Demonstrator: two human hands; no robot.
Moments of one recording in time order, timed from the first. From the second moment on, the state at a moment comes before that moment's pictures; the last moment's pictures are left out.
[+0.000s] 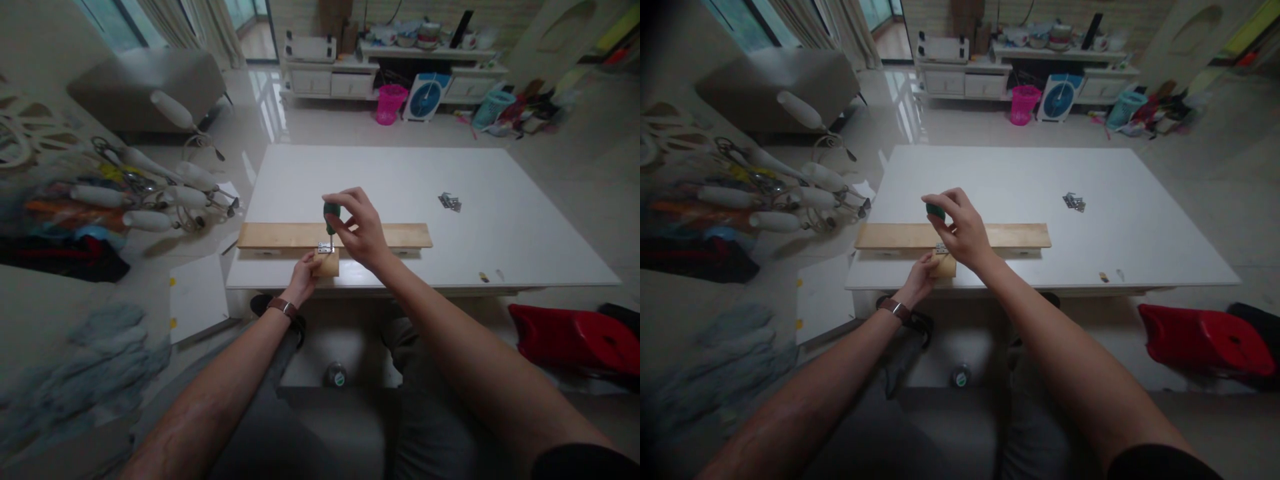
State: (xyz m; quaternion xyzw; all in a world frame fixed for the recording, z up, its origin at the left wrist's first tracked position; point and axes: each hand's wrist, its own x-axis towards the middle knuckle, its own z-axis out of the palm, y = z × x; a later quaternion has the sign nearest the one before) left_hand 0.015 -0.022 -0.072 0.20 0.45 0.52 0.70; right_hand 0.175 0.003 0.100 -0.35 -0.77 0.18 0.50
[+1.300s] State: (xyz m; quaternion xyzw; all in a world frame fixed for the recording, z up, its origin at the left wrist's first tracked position) left_hand 0.014 -0.024 -0.069 0.20 0.44 0.53 0.70; right_hand 0.174 0.004 0.099 -0.37 -0.76 0.17 0.51
